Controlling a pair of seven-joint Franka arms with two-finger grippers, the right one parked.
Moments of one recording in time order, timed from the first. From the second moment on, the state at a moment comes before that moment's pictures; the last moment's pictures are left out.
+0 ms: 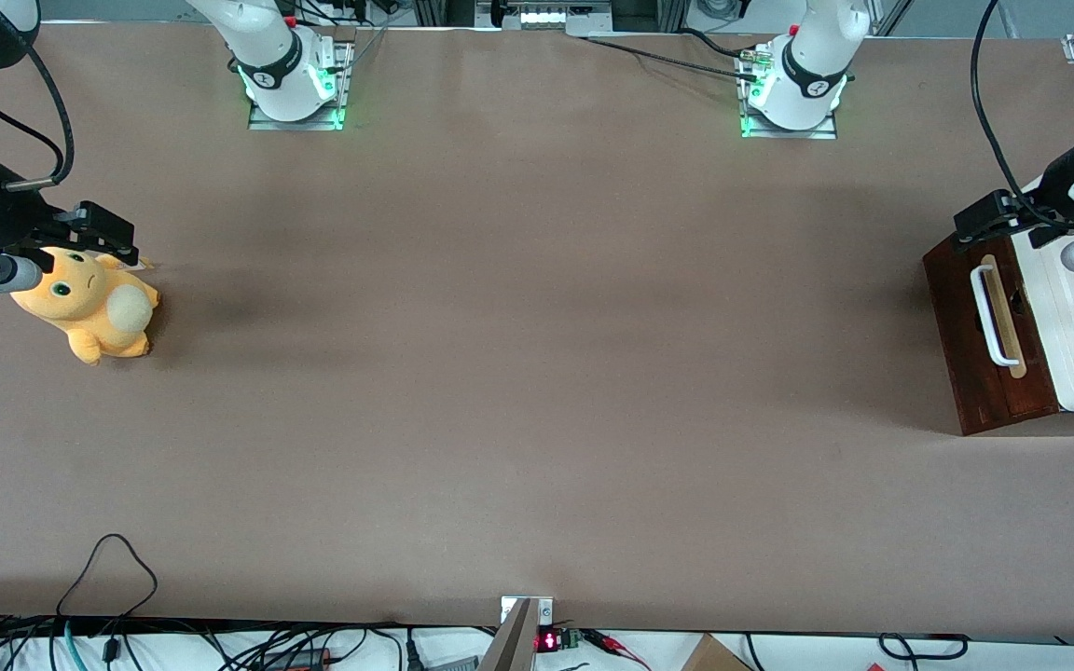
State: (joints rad) arm 0.02 -0.01 -0.01 -1.66 -0.01 1.62 -0.06
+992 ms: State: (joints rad) arm 0.02 0.00 -0.01 -1.66 -0.01 1.61 -0.06
